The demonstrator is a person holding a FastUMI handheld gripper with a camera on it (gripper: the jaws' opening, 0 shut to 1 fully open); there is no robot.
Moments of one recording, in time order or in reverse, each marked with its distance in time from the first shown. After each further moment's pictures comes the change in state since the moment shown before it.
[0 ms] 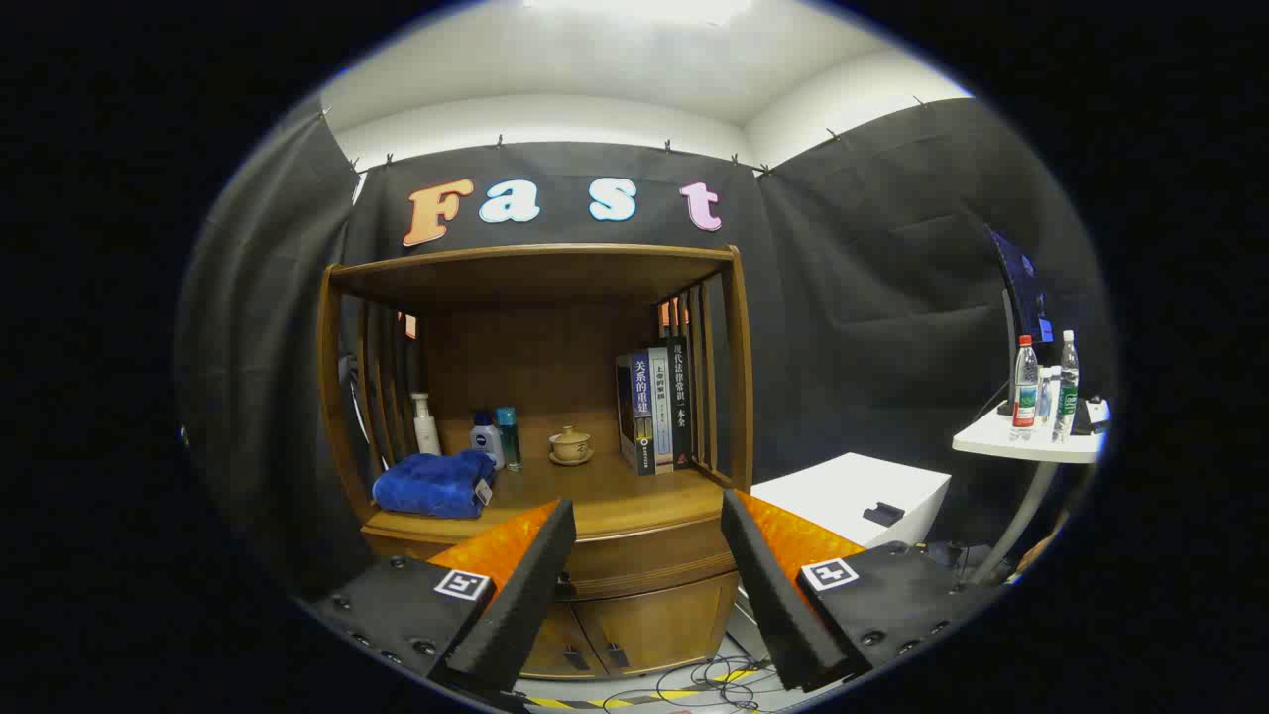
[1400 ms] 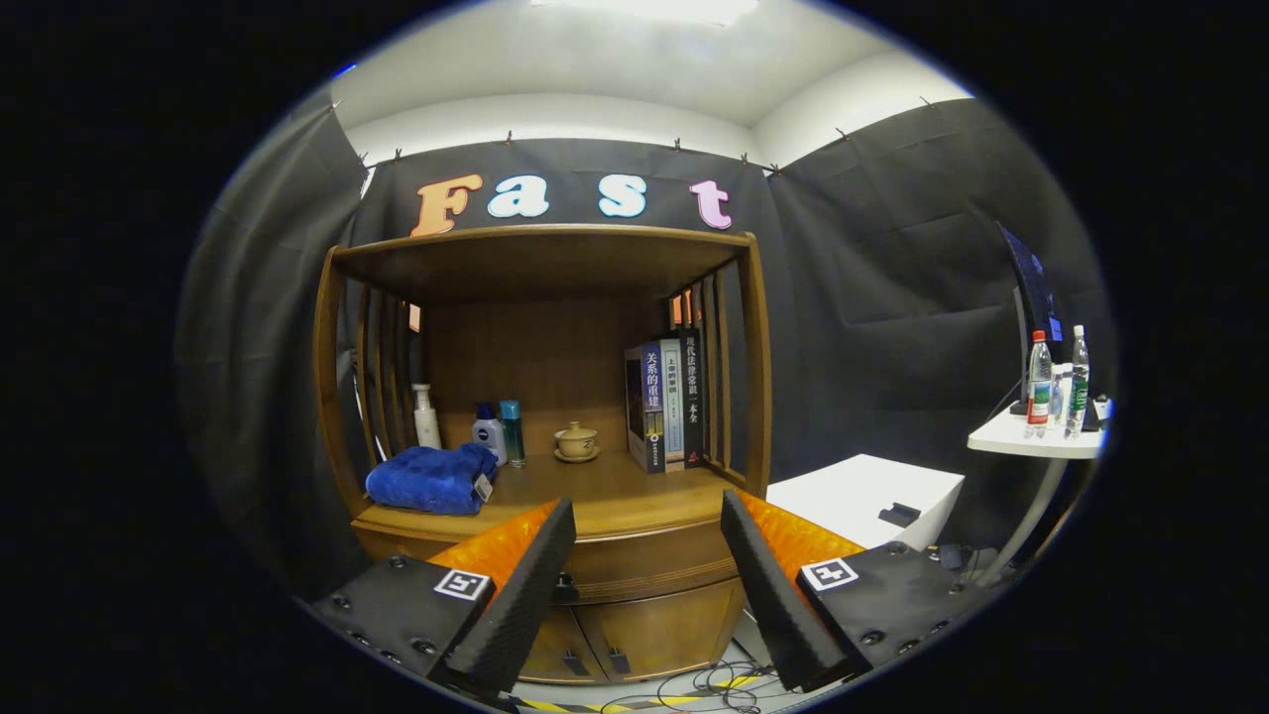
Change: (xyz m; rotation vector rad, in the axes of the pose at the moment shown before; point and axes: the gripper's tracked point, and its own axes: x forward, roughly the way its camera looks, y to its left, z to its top) arm 0.036 0.019 -0.027 -0.011 -0.014 0.037
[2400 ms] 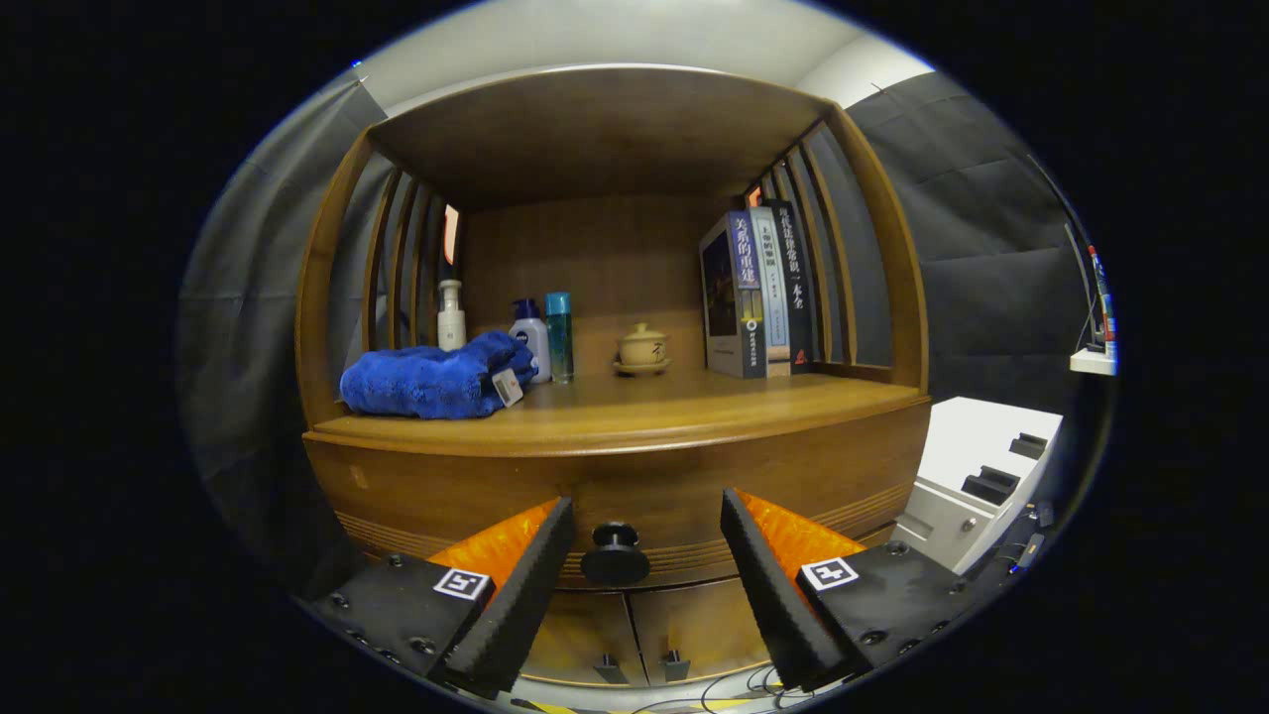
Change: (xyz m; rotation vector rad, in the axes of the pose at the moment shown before) arm 0.117 0.061 -0.177 -0.010 0.123 0.171
